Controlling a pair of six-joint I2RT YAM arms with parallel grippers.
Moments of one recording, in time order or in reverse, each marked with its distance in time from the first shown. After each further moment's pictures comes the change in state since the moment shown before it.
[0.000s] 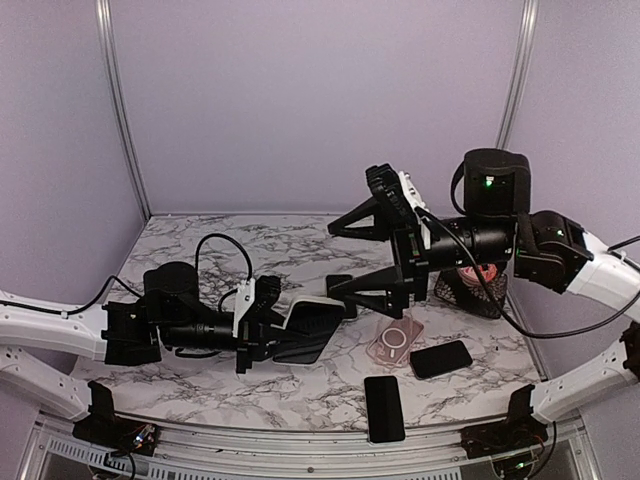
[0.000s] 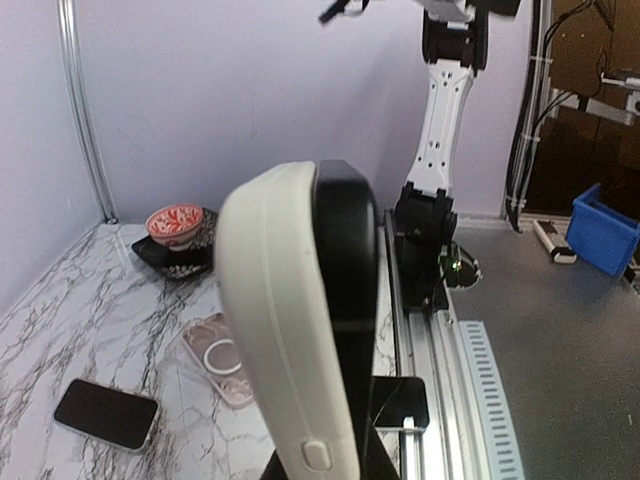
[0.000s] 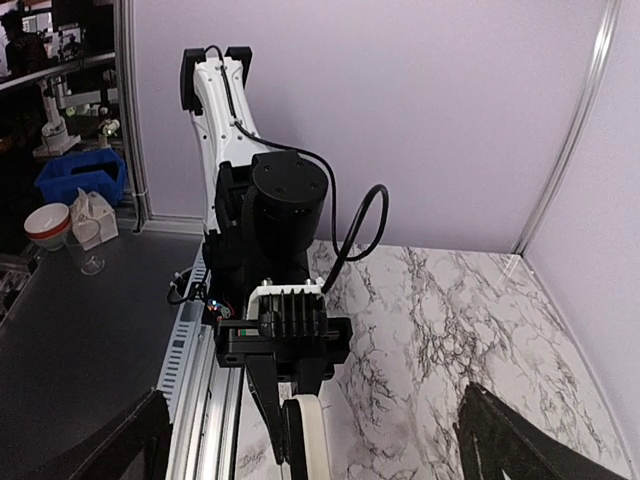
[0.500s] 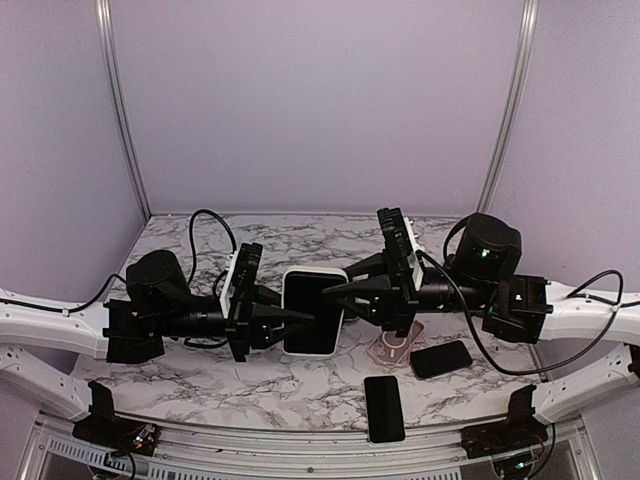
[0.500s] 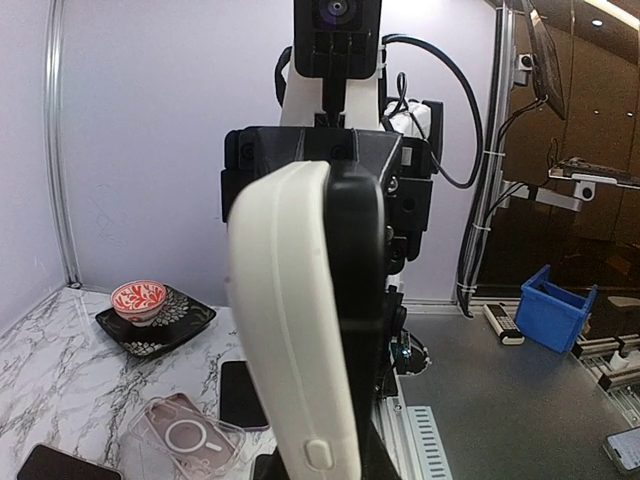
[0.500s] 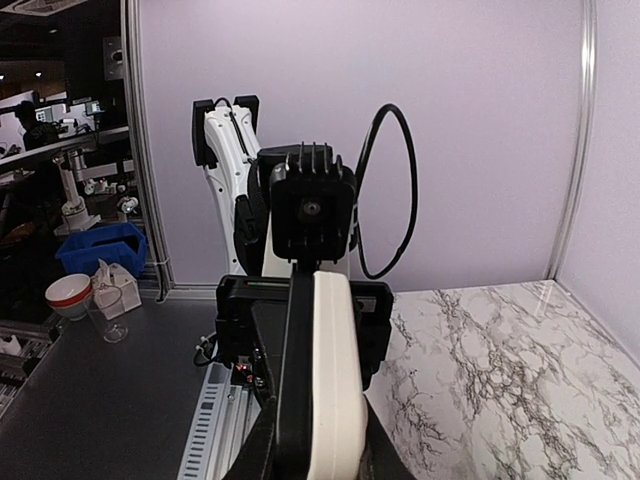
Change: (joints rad) left arm 0.002 0.014 0.022 0.221 0.094 -0.175; right arm 0.017 -0.045 -0.390 0.584 -0.008 0.218
